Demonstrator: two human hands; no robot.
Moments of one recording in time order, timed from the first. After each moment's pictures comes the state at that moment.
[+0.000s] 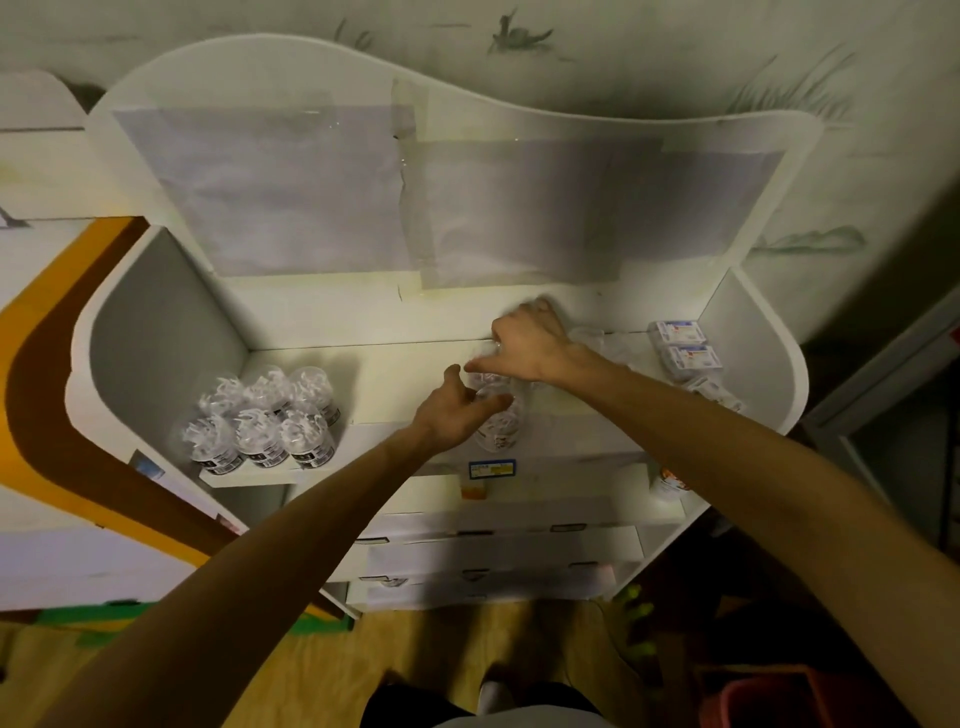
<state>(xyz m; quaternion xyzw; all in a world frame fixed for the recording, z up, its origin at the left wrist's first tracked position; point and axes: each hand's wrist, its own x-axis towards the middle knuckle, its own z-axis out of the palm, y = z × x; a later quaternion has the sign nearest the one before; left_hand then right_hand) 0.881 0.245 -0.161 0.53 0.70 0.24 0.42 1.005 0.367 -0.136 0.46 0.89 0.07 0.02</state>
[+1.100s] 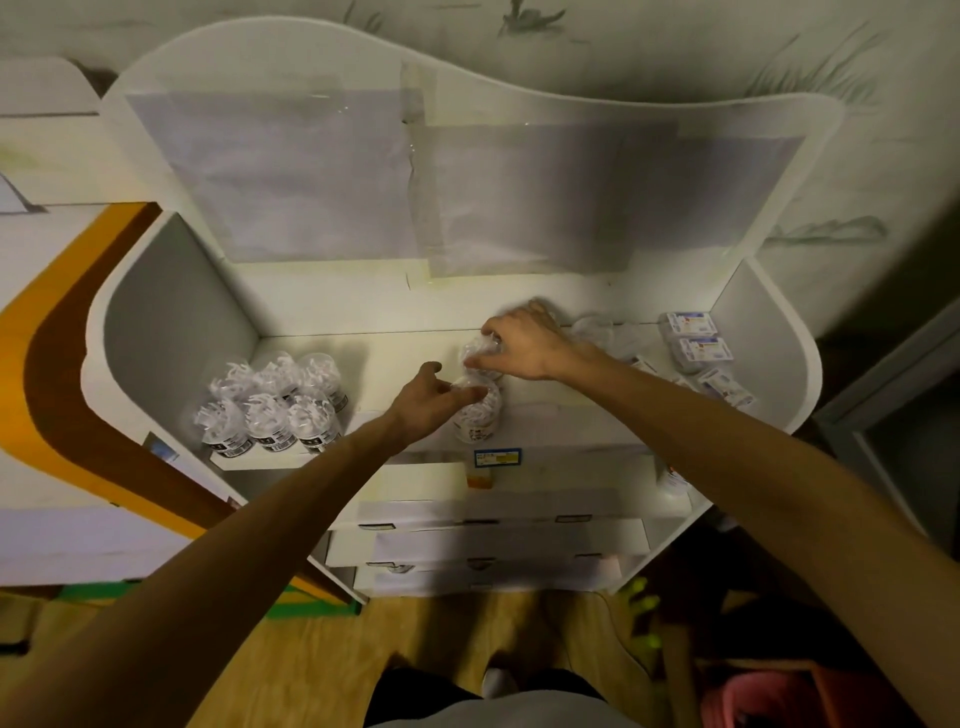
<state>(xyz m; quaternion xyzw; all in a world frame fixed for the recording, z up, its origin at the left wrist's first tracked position) 0.846 0.239 -0.171 0.48 0.70 0.28 0.44 1.004 0.370 -0.155 0.40 0.91 -0.03 -0.04</state>
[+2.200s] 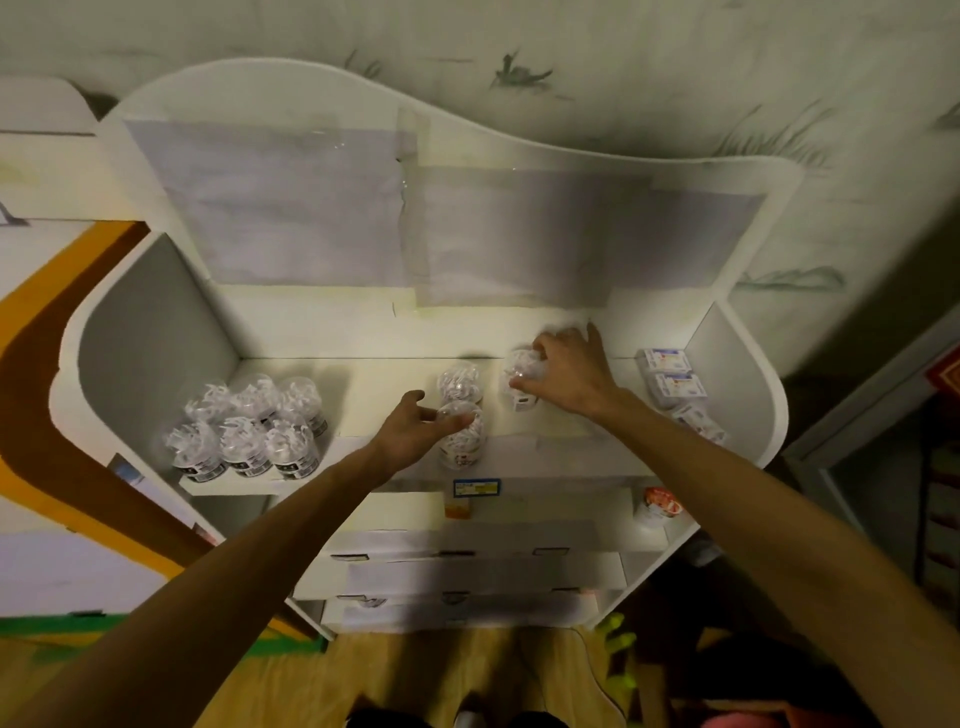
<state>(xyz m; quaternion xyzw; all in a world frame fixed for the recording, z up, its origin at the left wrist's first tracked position) 0.851 0.239 -0.177 0.44 0.69 0.33 0.46 1.074 0.376 -0.151 0.53 0.84 -0.01 -0.08</state>
